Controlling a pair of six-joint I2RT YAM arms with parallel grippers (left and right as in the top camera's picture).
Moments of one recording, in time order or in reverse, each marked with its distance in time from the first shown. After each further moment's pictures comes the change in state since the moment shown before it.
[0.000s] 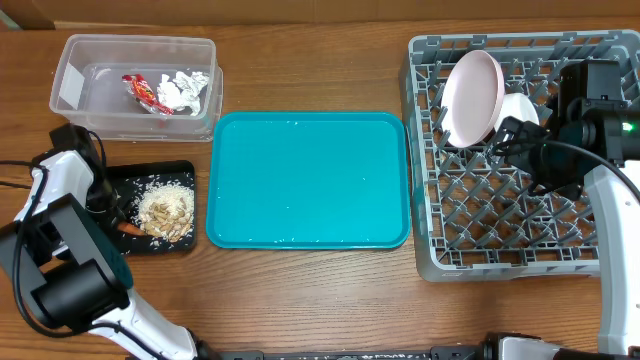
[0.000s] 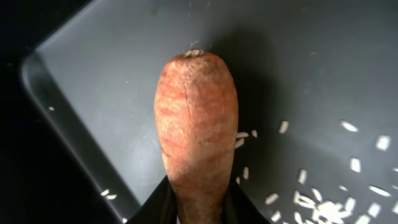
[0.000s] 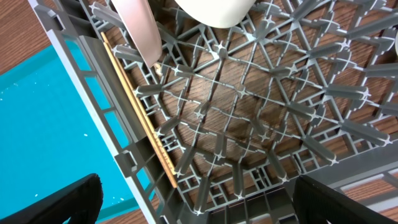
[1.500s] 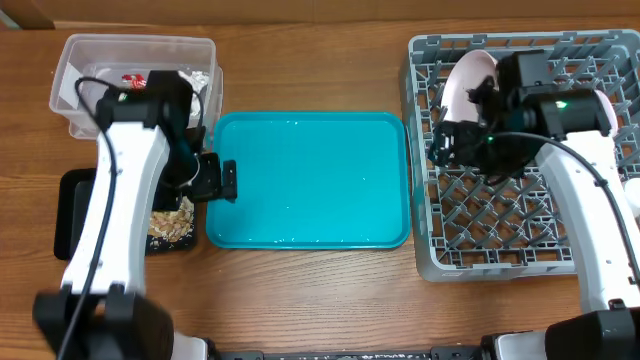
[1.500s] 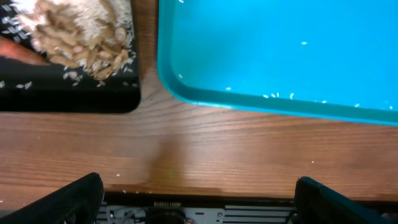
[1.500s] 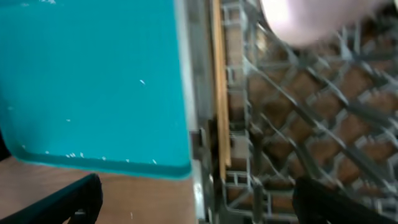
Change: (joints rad) left arm -0.522 -0.336 0.255 -0.661 0.305 0.488; right arm 0.165 0.124 0.000 0.052 -0.201 -0.183
